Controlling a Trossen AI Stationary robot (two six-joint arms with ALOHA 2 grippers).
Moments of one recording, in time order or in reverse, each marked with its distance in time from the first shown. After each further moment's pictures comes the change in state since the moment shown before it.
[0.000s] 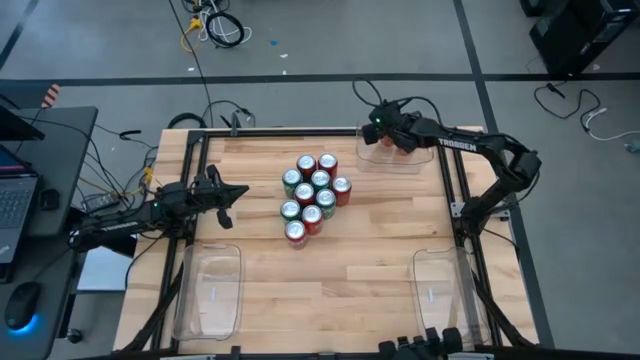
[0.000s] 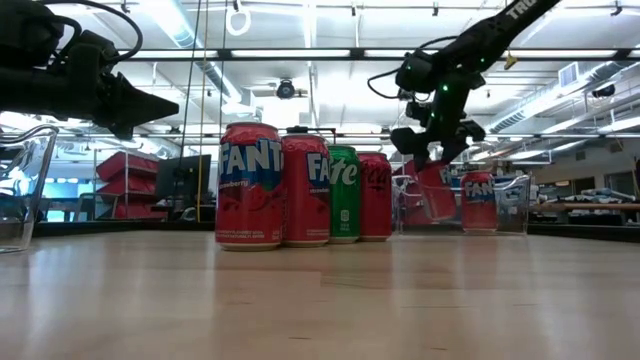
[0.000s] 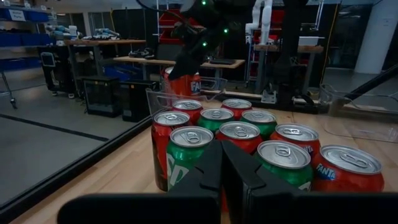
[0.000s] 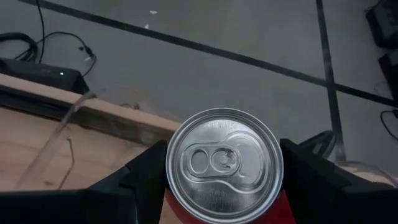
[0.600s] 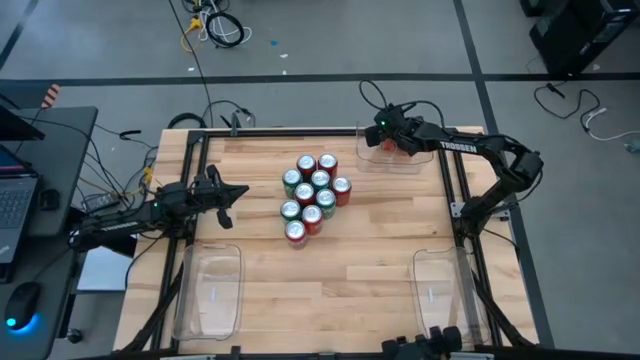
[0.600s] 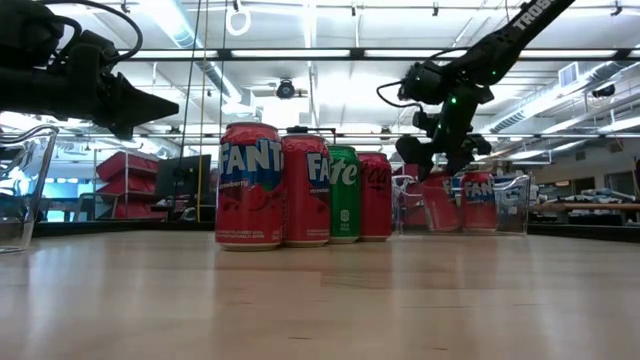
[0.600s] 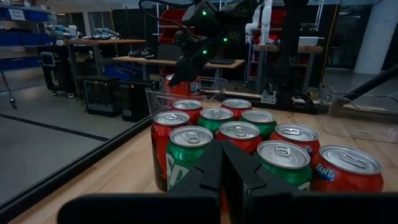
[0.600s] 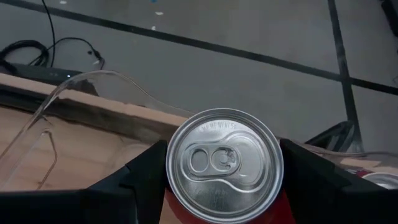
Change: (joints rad) left arm 0.000 0.000 0.000 0.000 0.000 -0.003; right arm -0.041 -0.005 -0.106 0.133 -0.061 0.000
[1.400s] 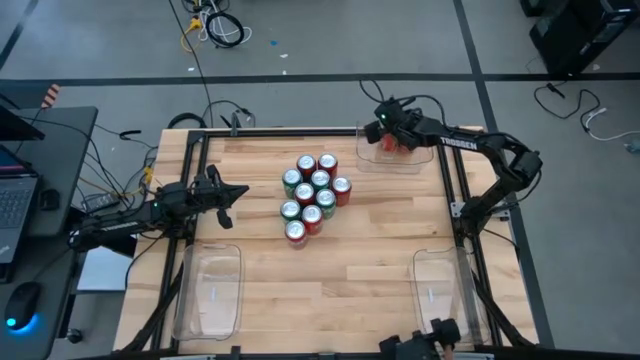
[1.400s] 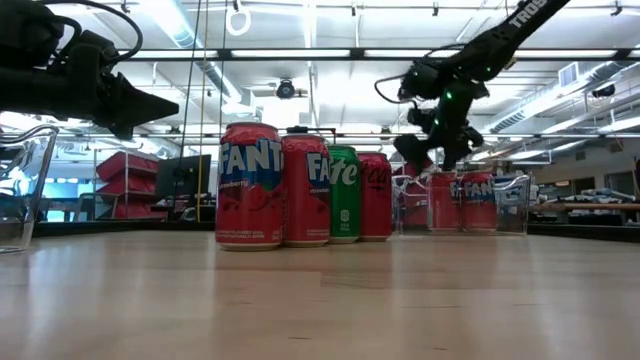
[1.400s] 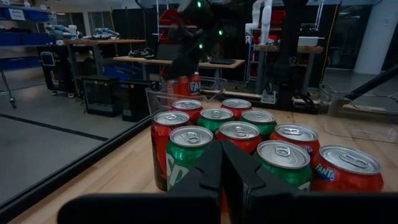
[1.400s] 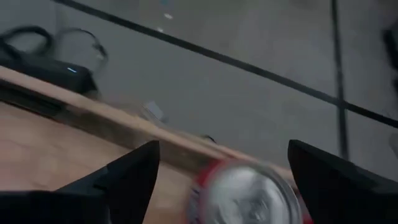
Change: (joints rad) left arm 0.000 0.000 0.000 0.000 0.000 -0.001; right arm -0.014 0.004 0.081 -0.021 -0.028 -0.159
